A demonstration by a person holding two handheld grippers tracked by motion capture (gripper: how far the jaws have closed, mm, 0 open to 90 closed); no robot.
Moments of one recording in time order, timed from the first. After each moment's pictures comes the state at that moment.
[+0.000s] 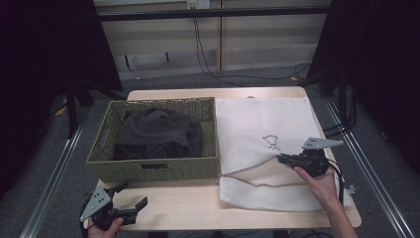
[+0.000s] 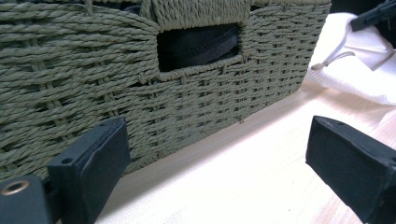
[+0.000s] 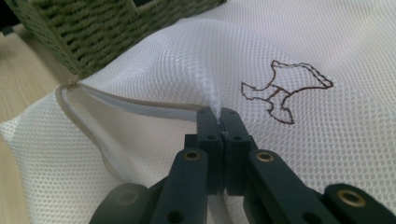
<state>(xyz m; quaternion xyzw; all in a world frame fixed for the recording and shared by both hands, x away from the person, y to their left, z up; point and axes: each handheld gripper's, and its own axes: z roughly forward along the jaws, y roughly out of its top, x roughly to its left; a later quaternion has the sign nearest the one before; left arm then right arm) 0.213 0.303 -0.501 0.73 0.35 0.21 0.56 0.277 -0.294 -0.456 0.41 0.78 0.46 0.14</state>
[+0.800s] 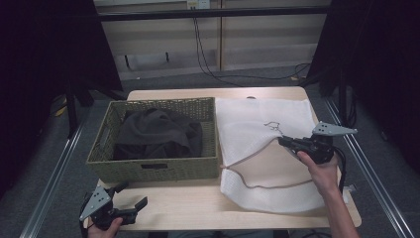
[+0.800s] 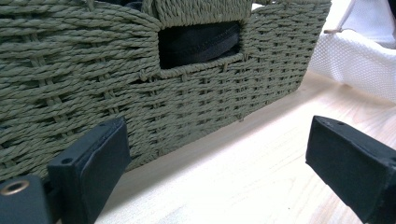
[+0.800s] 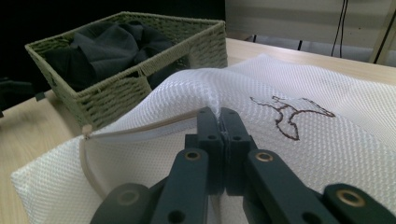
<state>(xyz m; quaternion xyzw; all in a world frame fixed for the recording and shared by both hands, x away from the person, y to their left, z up) 0.214 0.303 -0.501 0.72 0.35 0.20 0.56 0.288 -0.295 -0.414 0.39 0.73 0.55 0.16</state>
